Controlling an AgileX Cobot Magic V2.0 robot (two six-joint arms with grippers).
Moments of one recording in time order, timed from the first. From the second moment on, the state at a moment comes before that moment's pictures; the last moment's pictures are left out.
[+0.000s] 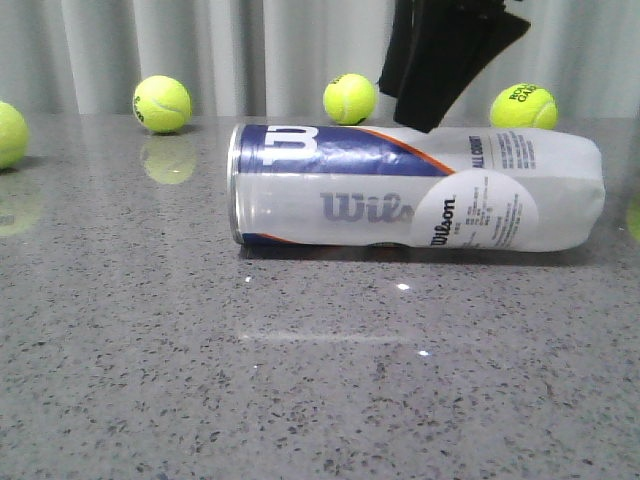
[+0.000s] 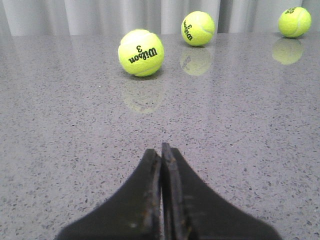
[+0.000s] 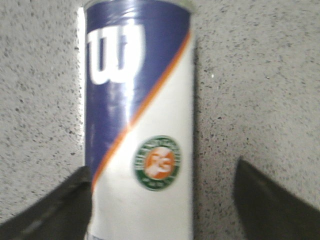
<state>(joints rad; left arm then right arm) -0.09 0.00 0.00 -0.02 0.23 0.02 0.43 1.71 -1.60 0.31 1.23 -1.09</state>
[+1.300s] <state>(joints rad) -0.09 0.00 0.00 -0.02 0.22 0.02 0.12 1.11 -1.11 0.31 0.77 -0.16</state>
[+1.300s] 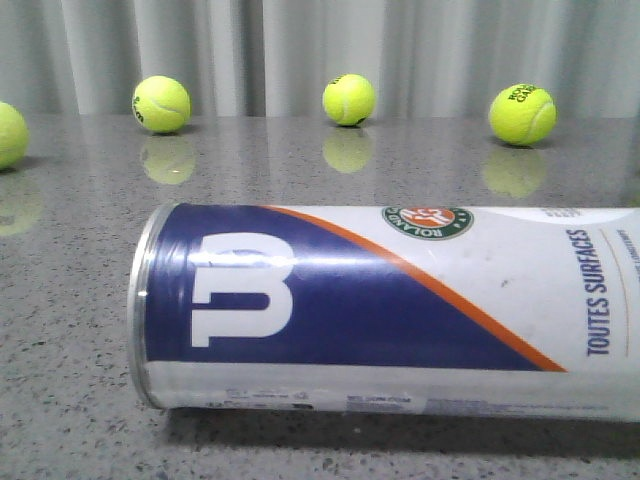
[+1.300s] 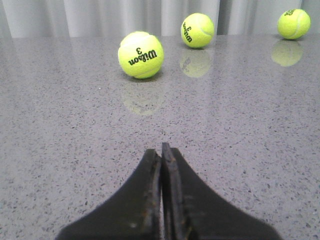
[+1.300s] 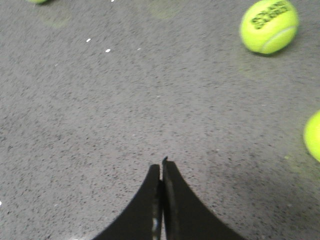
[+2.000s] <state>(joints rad) -0.09 0.00 0.00 -0.02 0.18 0.02 0.10 0.54 -0.58 0.31 0.37 -0.16</state>
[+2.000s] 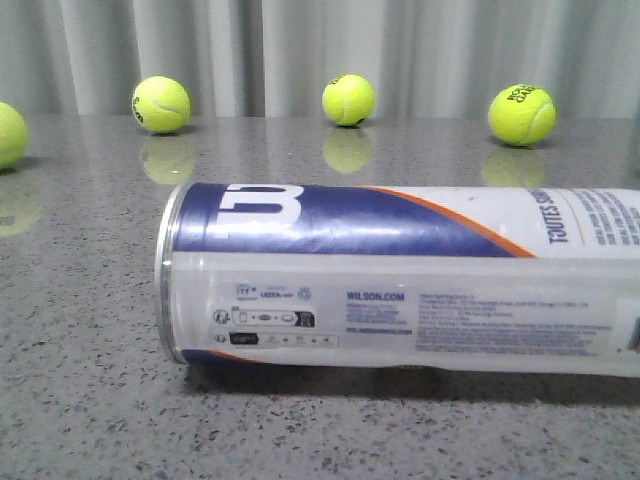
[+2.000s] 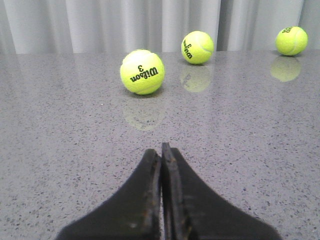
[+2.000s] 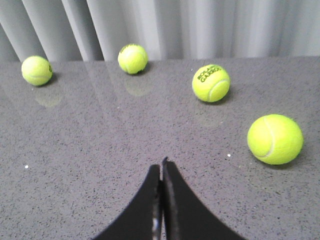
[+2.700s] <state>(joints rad) -0.09 0.00 -0.03 -0.02 0.16 0.02 0.10 0.21 -0.37 0.31 0.31 -0.16</state>
